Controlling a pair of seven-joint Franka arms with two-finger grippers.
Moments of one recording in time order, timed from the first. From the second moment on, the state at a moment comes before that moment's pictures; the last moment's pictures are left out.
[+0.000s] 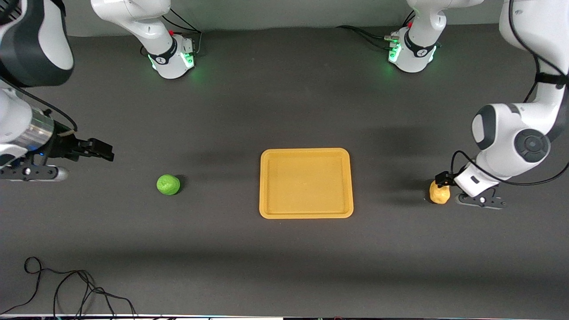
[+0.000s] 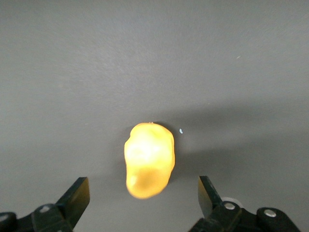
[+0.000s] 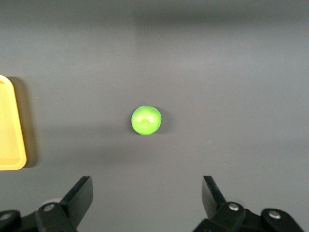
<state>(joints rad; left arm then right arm) 0.02 0.37 -0.02 -2.01 0.05 2.40 0.12 0.09 0.14 -0.03 -1.63 0.00 1.70 0.10</state>
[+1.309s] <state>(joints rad) 0.00 0.48 -0.06 -1.95 0.12 2.45 -0.02 0.09 0.38 0.02 -2.23 0.00 2.64 0.11</state>
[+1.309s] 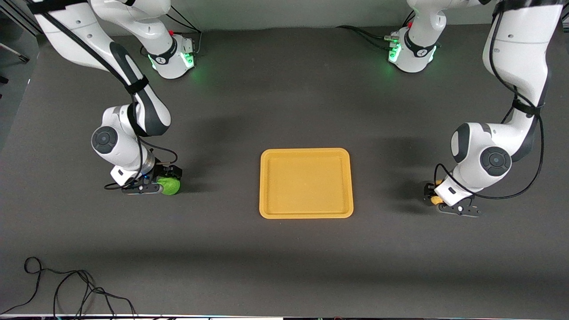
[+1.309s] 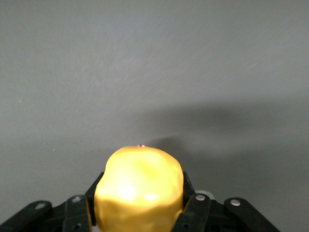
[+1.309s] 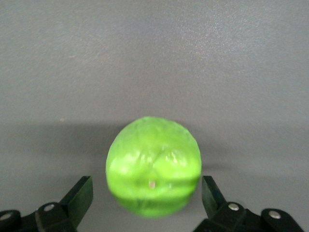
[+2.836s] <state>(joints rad) -0.27 0.68 -0.32 -1.65 0.18 2.21 -0.76 0.09 0.28 0.12 -1.70 0.00 1.87 0.26</state>
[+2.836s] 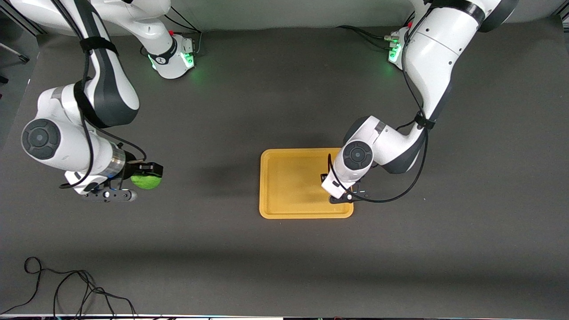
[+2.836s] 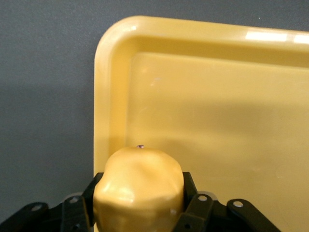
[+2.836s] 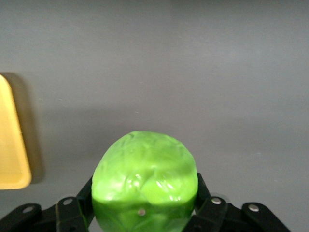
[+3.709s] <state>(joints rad) -0.26 0.68 -0.32 -1.63 0.21 2.22 -0.76 0.13 0.64 0.51 -1.49 -0.26 2.05 0.98</state>
